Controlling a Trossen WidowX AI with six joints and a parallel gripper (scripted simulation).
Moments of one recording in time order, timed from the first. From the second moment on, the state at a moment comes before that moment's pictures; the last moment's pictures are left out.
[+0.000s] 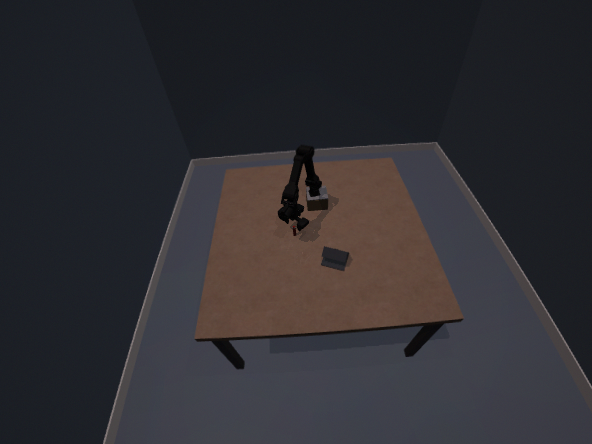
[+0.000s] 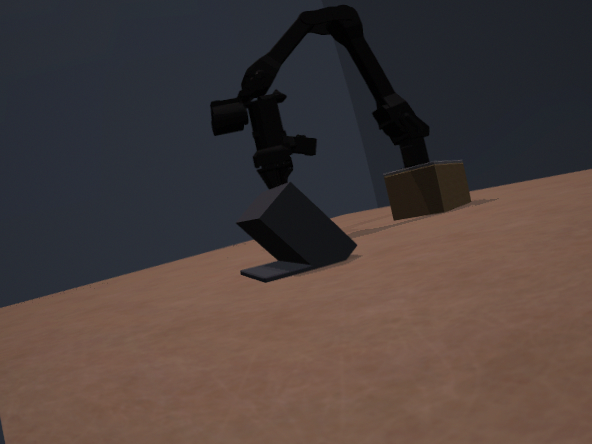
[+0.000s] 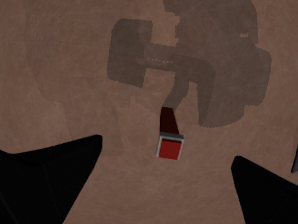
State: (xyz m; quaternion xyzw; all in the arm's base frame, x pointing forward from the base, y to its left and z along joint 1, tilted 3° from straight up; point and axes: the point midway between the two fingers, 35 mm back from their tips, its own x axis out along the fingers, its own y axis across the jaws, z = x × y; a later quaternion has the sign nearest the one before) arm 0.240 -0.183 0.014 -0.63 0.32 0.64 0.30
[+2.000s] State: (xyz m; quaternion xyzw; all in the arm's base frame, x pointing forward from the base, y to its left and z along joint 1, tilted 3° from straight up) arm 0.238 -0.182 0.001 -0.63 0.32 0.65 0.30
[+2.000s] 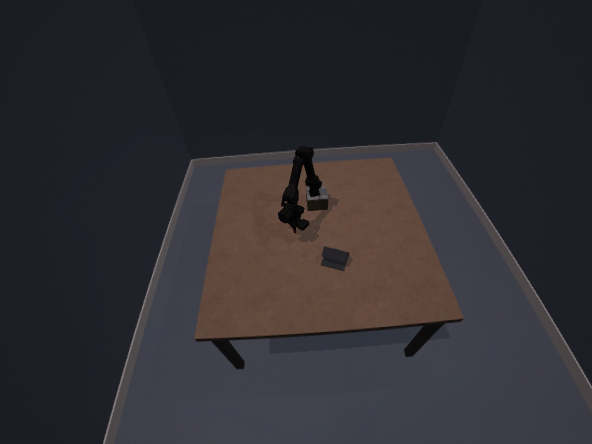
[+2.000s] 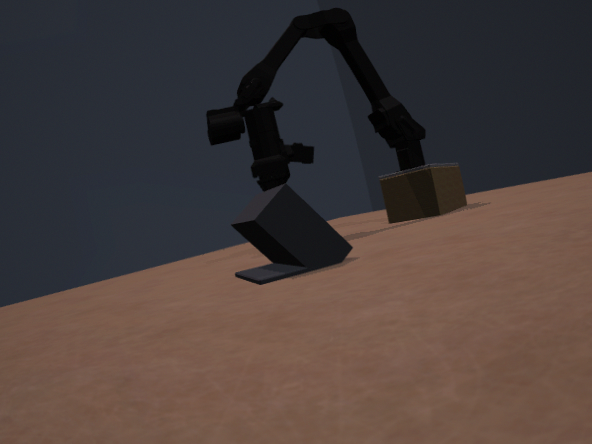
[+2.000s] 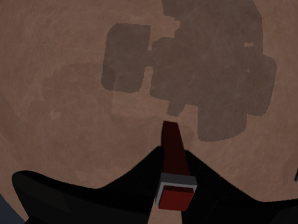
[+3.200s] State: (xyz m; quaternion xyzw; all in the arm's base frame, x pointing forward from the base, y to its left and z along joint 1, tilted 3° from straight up) arm 0.259 -0.167 0.049 -0.65 0.33 0.64 0.26
